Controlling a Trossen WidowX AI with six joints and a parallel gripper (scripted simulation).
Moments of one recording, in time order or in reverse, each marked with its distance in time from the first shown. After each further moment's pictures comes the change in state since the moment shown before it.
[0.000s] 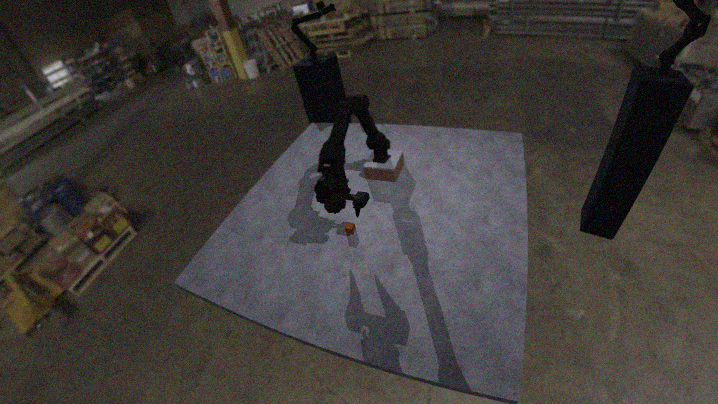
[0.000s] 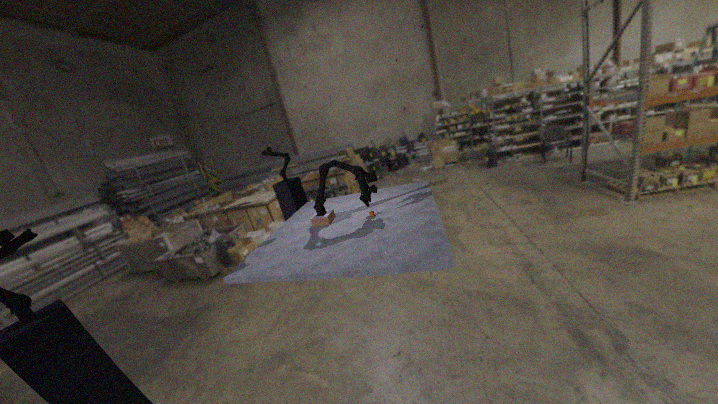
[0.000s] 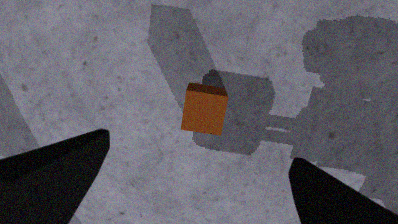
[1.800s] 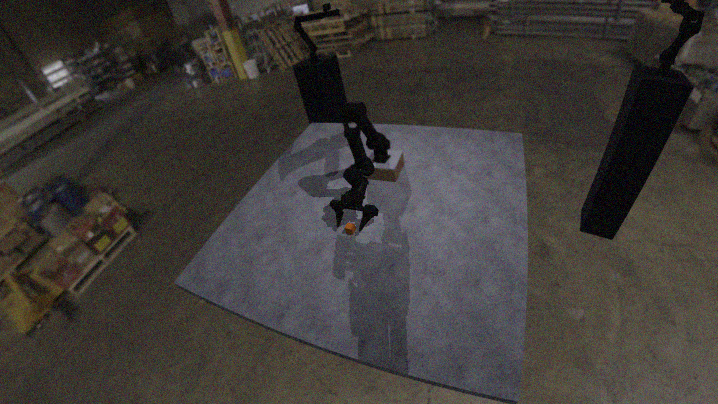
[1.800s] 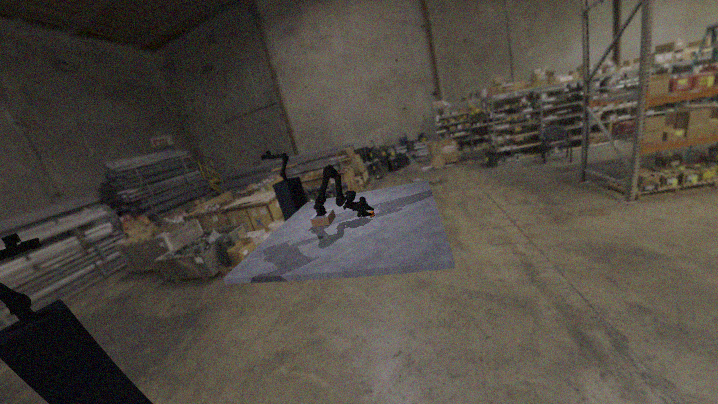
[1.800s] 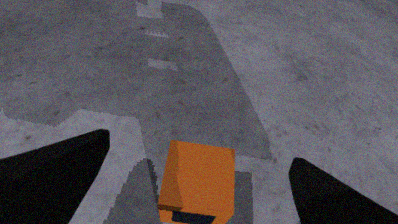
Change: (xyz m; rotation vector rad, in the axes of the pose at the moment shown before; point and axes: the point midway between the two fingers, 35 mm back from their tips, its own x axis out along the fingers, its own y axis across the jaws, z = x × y) arm 0.085 -0.001 -0.024 0.005 -0.990 -0.007
